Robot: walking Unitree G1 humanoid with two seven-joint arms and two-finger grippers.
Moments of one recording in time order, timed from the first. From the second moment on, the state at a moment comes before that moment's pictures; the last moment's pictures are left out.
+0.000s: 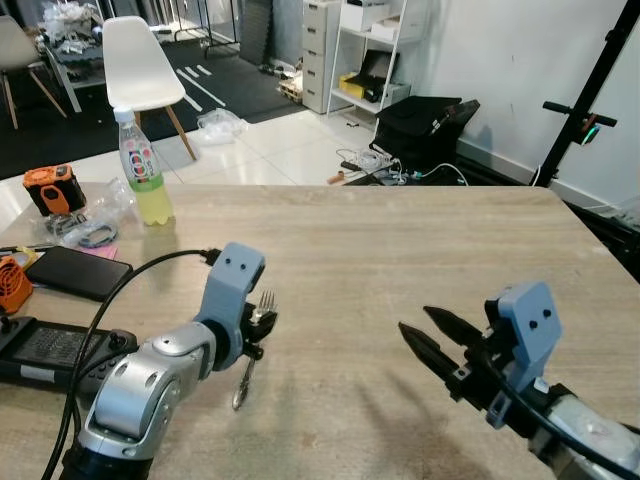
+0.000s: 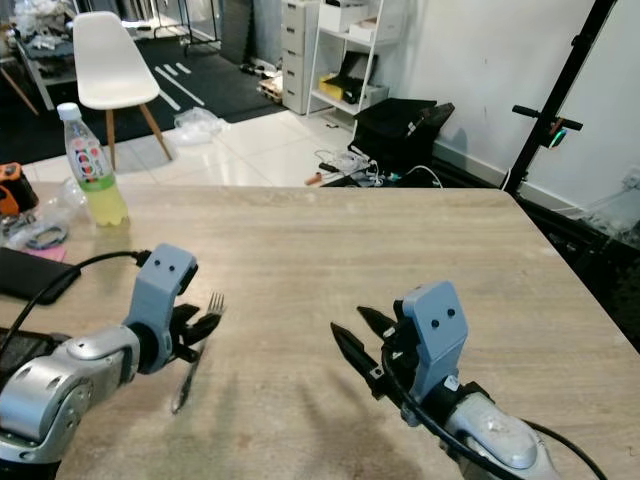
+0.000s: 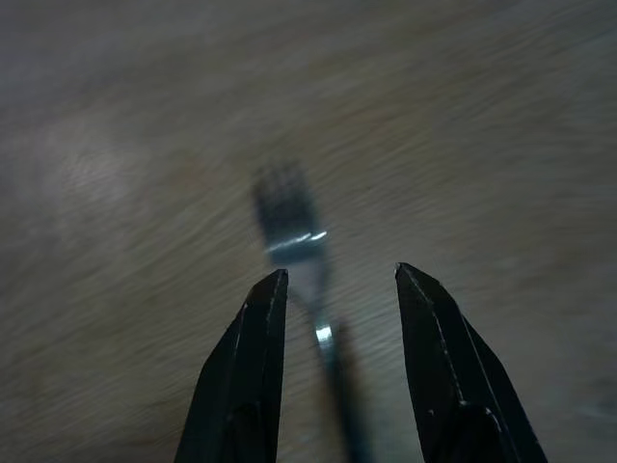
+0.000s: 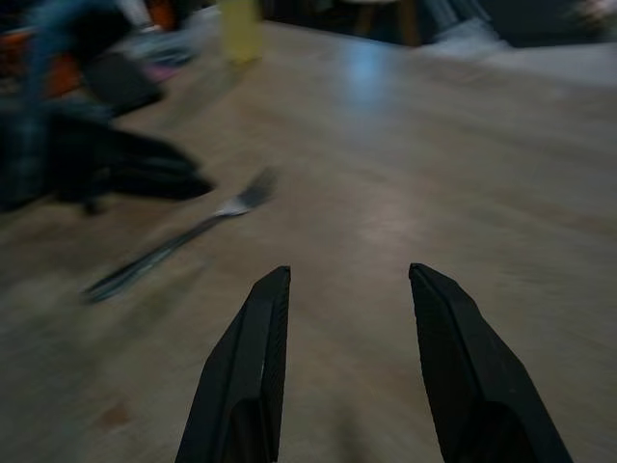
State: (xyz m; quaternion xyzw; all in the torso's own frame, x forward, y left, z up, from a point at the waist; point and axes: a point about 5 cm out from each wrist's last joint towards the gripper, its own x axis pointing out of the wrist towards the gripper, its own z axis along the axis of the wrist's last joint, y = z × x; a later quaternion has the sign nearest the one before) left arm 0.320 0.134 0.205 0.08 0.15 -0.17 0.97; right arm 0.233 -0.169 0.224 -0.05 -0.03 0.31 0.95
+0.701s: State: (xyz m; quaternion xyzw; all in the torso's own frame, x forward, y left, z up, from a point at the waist) left arm 0.317 0.090 0.214 0.13 0.11 -0.18 0.97; right arm 0.238 -0.157 0.244 -0.03 -0.03 0.38 0.92
